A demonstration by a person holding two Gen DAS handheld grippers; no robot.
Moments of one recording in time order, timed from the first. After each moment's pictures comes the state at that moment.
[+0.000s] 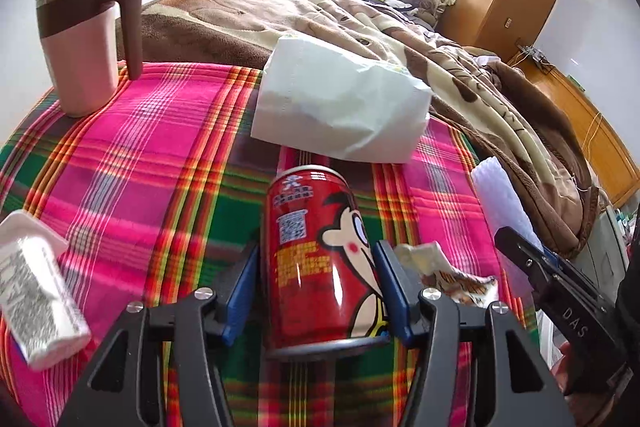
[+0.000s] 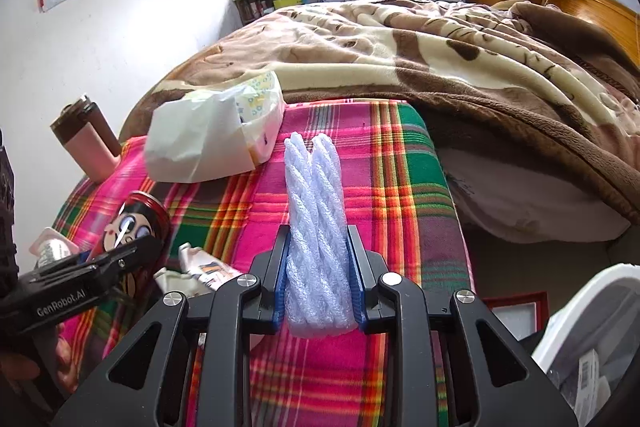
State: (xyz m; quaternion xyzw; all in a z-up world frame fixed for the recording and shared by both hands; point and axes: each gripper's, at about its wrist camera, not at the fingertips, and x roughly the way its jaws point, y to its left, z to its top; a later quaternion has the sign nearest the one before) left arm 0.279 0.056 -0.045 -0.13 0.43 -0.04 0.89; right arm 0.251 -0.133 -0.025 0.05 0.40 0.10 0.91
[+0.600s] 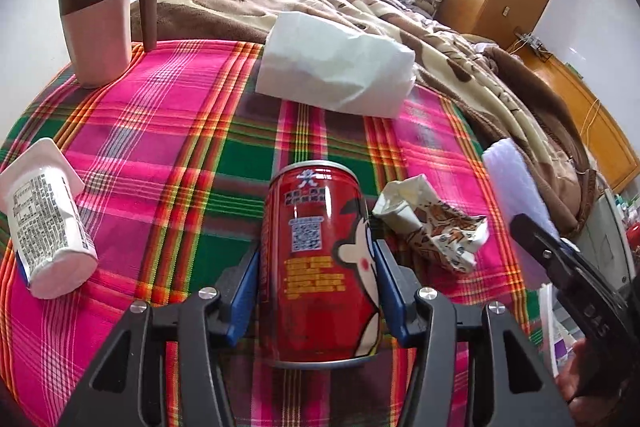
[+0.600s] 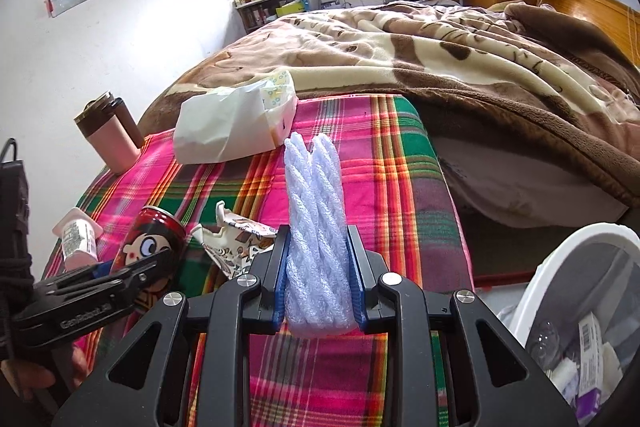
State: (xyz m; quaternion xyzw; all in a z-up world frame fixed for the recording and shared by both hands) left arm 0.252 0.049 -0.052 -0.12 0.45 -0.04 0.88; right arm 0.217 -0.134 -0.023 0.06 0.39 0.10 0.91
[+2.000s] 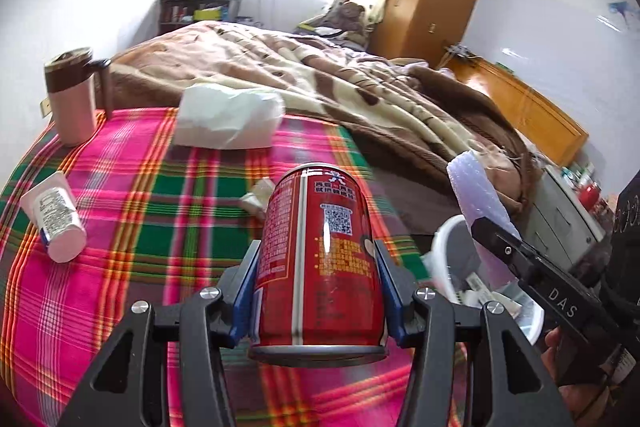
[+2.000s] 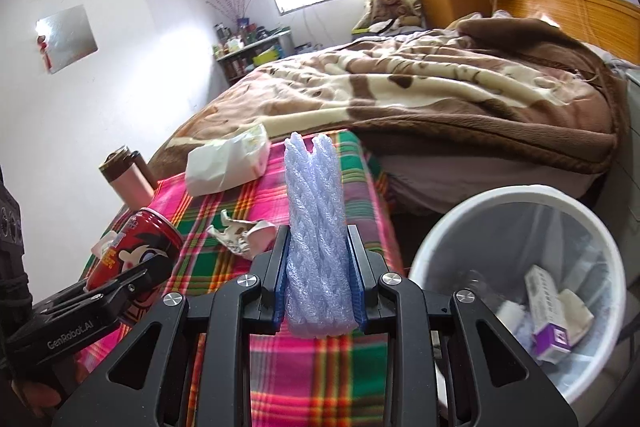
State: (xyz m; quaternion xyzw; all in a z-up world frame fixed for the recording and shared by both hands) left arm 0.159 -0.018 0.018 -0.09 0.35 -0.13 0.92; right arm 0.131 -0.192 0.017 0.12 0.31 0.05 0.94
